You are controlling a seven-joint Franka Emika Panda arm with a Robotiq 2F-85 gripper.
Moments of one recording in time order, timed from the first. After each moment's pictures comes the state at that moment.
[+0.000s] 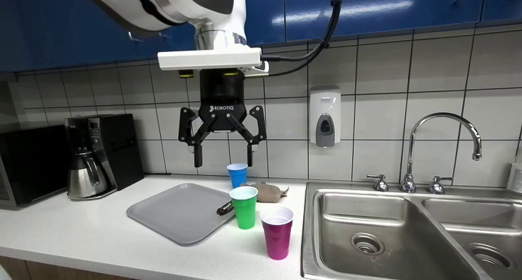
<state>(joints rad) -0.09 -0.59 -0.26 -2.46 -0.22 1.71 -0.46</state>
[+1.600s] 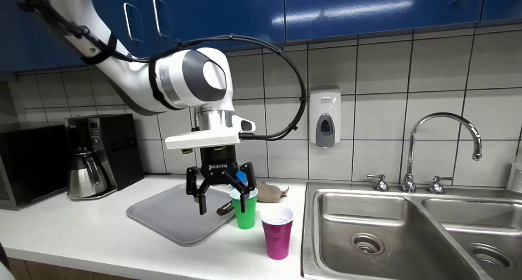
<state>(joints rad) -0.08 -0.29 -0.15 -2.57 -0.22 2.08 -0.22</state>
